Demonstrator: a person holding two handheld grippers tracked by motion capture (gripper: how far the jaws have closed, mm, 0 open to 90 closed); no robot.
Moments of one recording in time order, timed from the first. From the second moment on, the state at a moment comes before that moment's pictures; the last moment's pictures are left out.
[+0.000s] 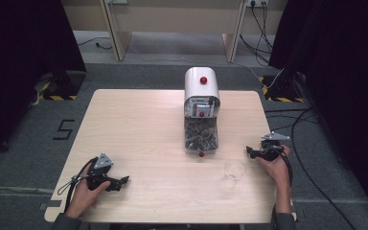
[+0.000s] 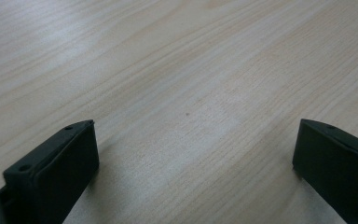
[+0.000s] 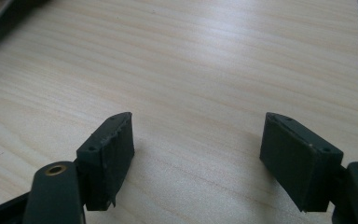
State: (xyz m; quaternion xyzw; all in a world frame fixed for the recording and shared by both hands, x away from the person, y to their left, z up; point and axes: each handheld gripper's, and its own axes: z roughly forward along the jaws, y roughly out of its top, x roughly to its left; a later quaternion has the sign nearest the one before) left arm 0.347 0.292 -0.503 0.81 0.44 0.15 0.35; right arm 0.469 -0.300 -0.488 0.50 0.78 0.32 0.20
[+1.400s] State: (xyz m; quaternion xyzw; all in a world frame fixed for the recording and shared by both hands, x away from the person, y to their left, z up) left arm 0.347 0.293 -0.503 0.81 0.44 0.15 0.35; right arm 0.448 -0.234 -0.388 0.37 0.82 0.37 0.22
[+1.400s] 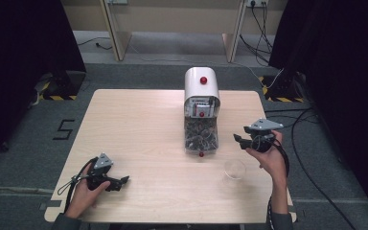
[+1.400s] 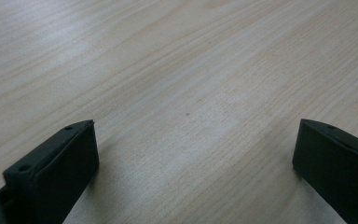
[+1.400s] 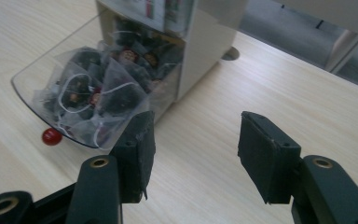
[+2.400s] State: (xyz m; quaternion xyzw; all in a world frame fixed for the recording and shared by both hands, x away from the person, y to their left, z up) left arm 0.347 0.292 -0.503 0.81 0.44 0.15 0.35; right arm 0.490 -0.160 -0.403 0.28 0.87 0.37 0.17
